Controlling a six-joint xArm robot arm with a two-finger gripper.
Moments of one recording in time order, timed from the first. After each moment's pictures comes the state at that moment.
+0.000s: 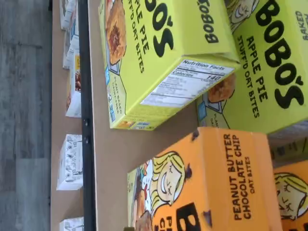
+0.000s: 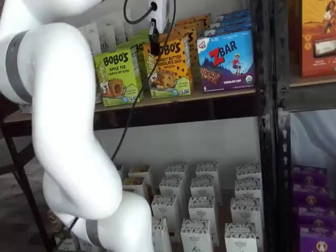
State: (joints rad) arm -0.19 -0.40 -1.29 0.40 1.34 -1.71
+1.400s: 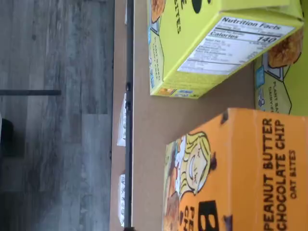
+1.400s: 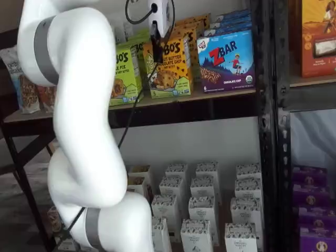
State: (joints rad) arm -0.10 -0.21 -1.49 0.21 1.54 -1.64
